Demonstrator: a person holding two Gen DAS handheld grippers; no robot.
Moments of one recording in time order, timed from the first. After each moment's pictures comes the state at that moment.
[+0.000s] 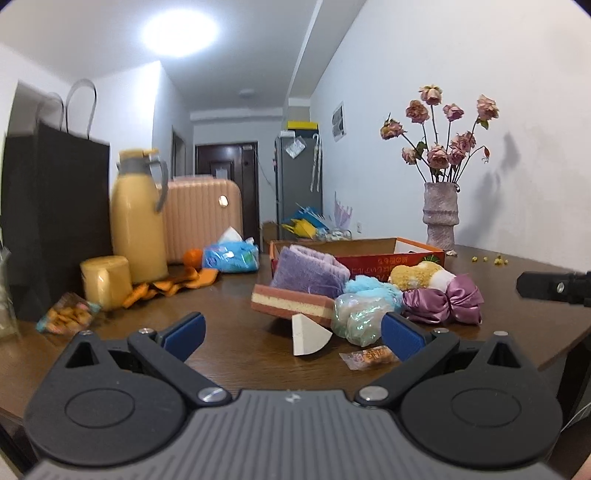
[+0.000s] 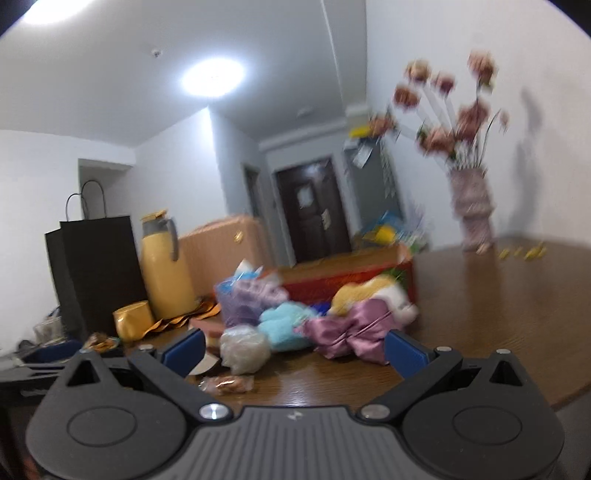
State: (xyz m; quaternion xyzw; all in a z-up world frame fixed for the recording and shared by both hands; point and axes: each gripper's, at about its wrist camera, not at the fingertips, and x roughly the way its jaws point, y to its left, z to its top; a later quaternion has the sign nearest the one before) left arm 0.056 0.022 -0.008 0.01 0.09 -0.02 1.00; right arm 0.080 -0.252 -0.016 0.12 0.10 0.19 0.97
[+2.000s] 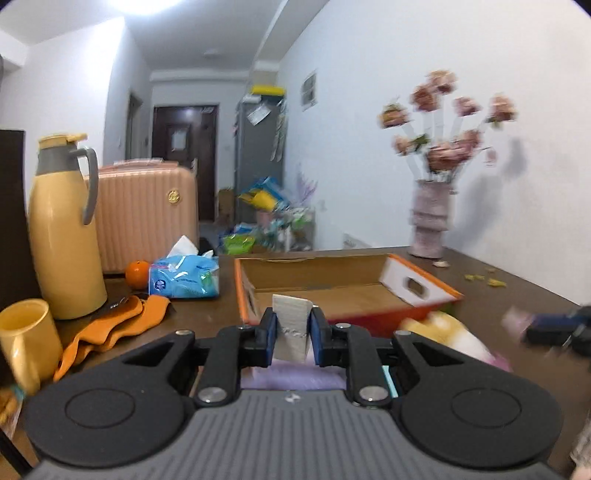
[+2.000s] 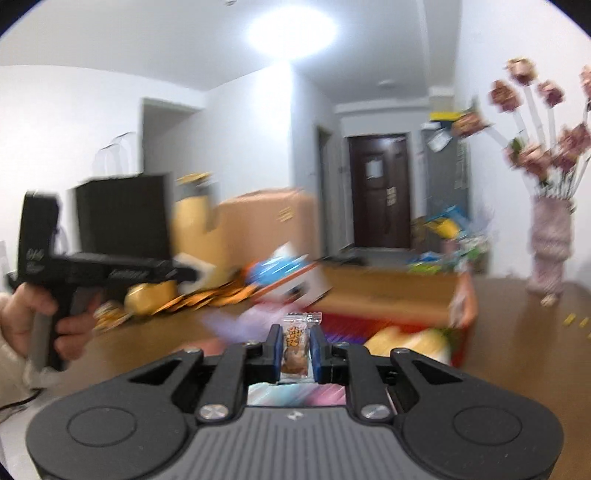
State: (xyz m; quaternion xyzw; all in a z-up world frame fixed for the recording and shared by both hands) left arm 0.251 0.040 0.078 0.00 0.17 -0.09 0.98; right arm 0.200 -0.255 0.056 0.01 0.12 0.27 0.96
